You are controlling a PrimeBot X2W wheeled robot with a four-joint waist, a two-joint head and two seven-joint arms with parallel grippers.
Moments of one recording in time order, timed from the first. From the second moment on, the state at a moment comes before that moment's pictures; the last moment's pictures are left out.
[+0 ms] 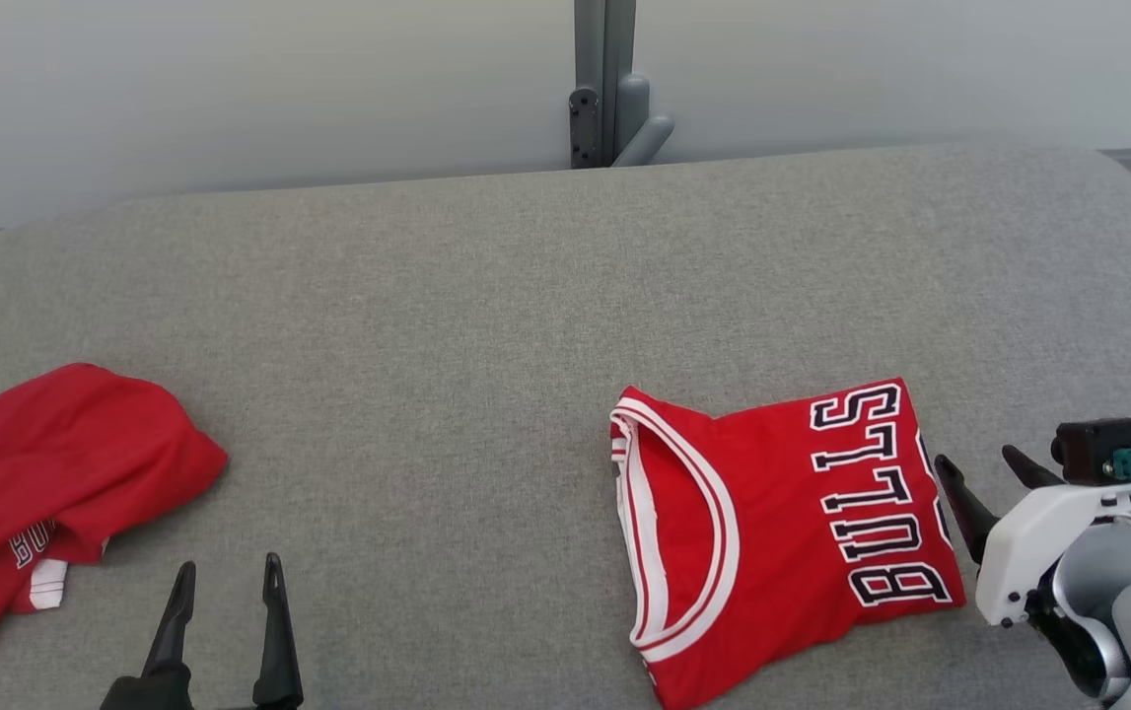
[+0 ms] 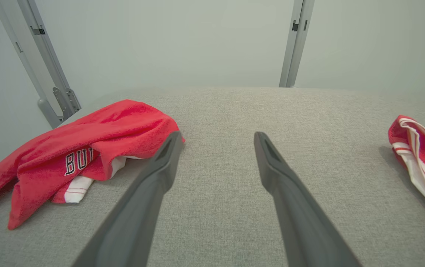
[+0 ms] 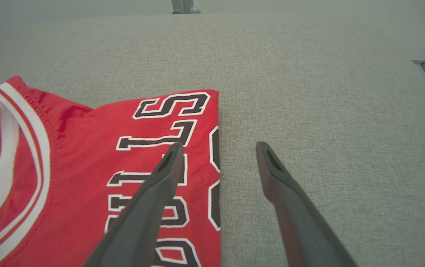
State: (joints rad) left arm 0.18 0.05 0.01 0.07 -0.13 -0.03 -0.26; right arm -0.14 -0.29 0.05 0.29 0.33 0.13 0.17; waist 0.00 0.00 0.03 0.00
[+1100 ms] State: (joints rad) left arm 0.09 0.05 -0.03 0.10 -0.13 -0.02 -0.26; right arm -0.33 -0.39 0.22 0.54 0.59 0.13 0.32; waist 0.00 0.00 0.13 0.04
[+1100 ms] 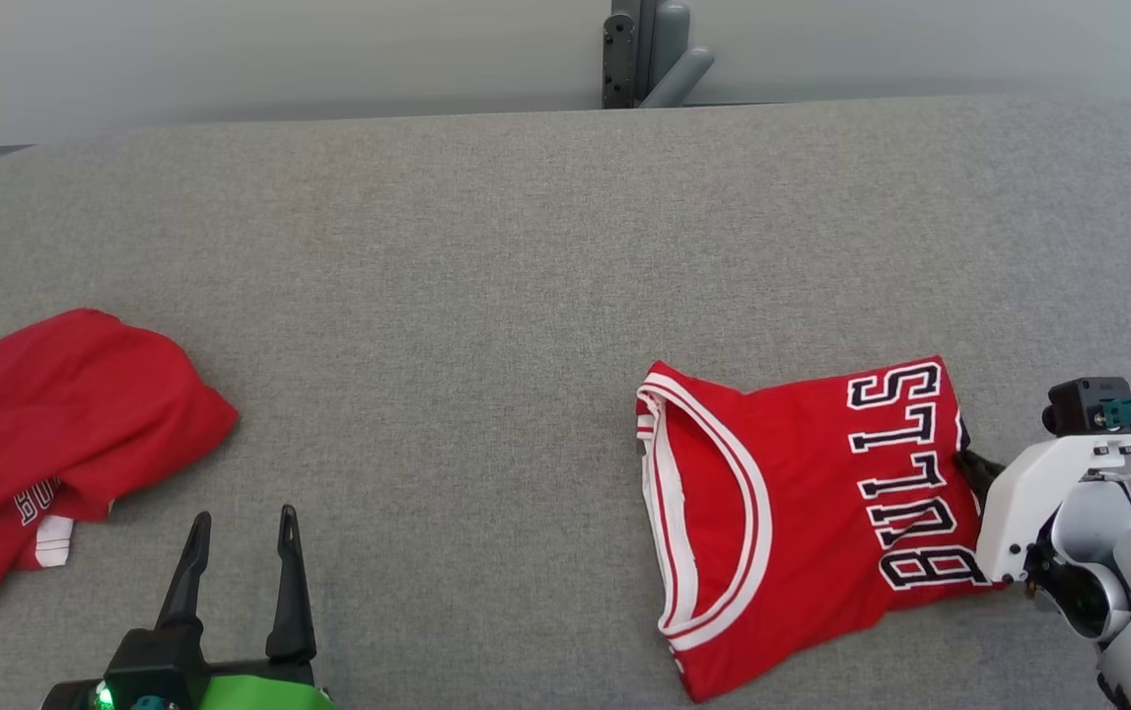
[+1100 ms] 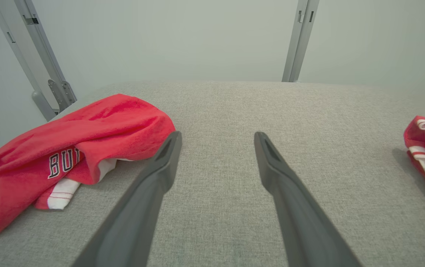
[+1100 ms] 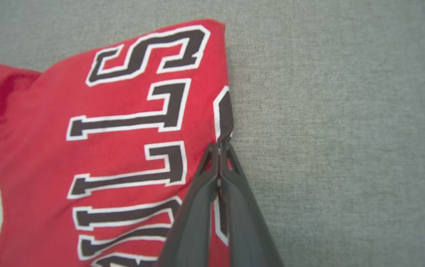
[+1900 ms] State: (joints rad) left arm -0.01 0.10 -0.02 0.08 -0.05 -0.07 -0.26; right arm -0.65 -0.42 0.25 0.64 0.52 0.13 0.15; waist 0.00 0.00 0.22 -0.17
